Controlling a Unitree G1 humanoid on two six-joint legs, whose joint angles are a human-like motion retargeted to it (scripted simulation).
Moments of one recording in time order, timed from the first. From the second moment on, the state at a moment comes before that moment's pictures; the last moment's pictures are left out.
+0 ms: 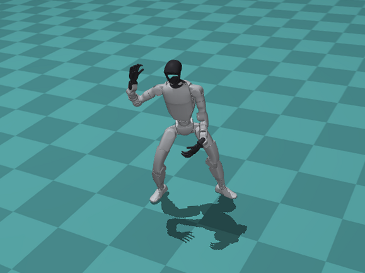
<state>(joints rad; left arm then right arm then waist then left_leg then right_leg) -0.33 0.19 0.05 0.89 -0.29 -0.24 -0.74 -0.39 -1.10 -0.69 -0.37 0.34 -0.69 -0.42 -0.30 0.14 -0.20 -0.36 0.42 0.77 0.13 0.16 -0.17 -0.58 -0.54 -0.49 0.68 -0.23 0.18</state>
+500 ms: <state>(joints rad) 0.26 0.29 0.27 1.37 0.85 0.02 -0.42 -0.25 -0.08 -0.16 0.58 0.92 -0.48 0.34 0.54 -0.06 -0.17 -0.88 0.28 0.24 0.50 -0.04 -0.11 -0.07 -0.39 -0.89 0.32 -0.04 0.26</state>
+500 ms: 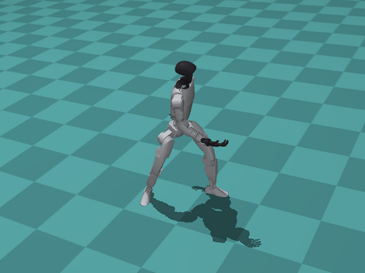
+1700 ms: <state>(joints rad) 0.33 0.21 0.09 1.46 1.09 0.00 -0.73 -0.88 -0.23 0.07 0.24 1.31 -0.43 0.23 -0.10 -0.03 -0.21 -0.32 -0.09 0.30 0.69 0.09 -0.11 -0.32 -0.12 -0.16 0.21 -0.12 -0.01</state>
